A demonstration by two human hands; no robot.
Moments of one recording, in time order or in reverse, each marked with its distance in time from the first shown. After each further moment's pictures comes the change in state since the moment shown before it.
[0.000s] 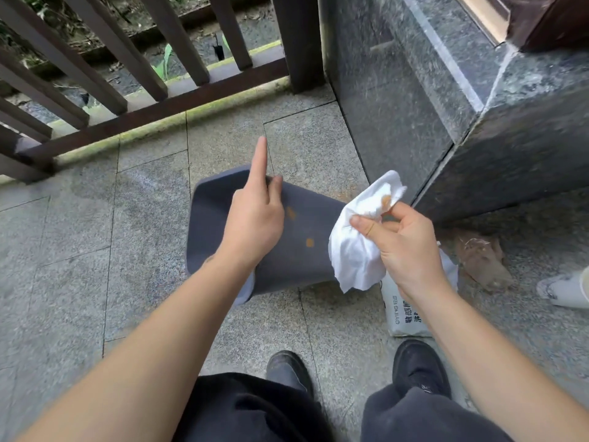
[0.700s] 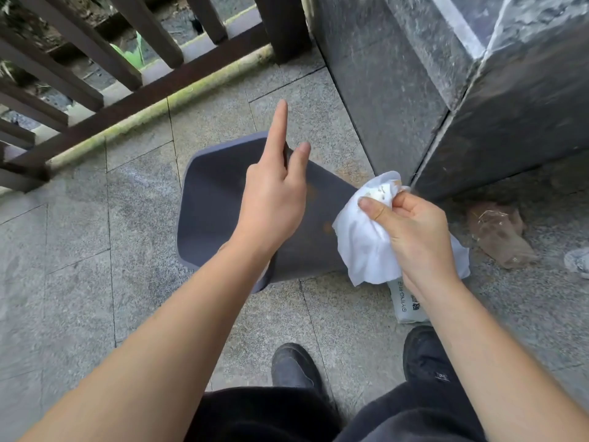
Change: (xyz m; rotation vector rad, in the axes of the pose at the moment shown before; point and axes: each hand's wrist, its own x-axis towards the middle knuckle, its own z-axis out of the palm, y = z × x) left_hand 0.020 0.028 0.056 -0.047 -0.046 0.104; right_hand 0.021 0.030 -0.023 0.080 0.150 0.170
